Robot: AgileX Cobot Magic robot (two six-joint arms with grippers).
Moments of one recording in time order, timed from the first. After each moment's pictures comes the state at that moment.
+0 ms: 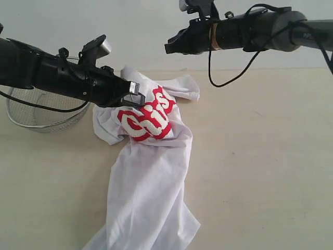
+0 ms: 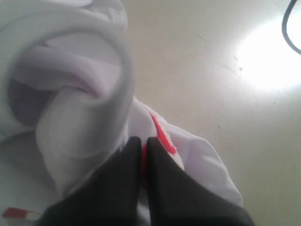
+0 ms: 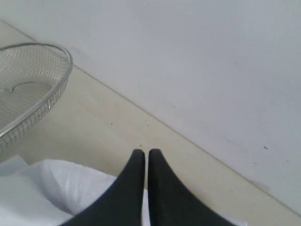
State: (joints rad) left arm -0.24 1.98 -1.21 -1.40 0.64 1.30; right arm 0.13 2.36 -1.95 -1.74 -0.50 1.61
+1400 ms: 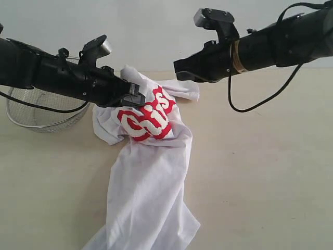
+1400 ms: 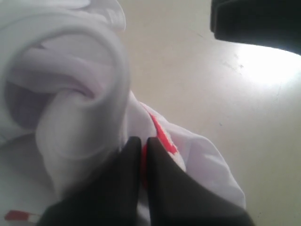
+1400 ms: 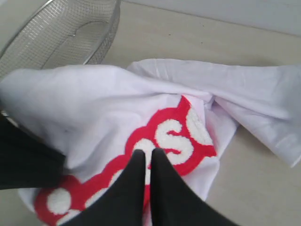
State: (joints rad) left arm -0.24 1.98 -1.21 -1.40 0.64 1.33; right arm 0.15 1.96 -1.34 -1.75 -0.54 1.83
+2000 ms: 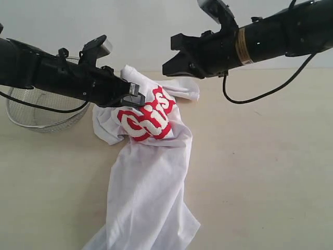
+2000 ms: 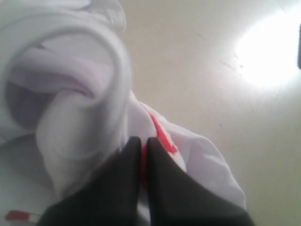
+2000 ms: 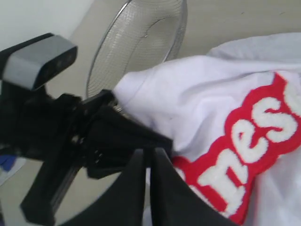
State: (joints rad) left arm -0.24 1.98 -1.21 -1.40 0.64 1.33; right arm 0.14 1.90 -1.33 -1.75 -0.80 2.09
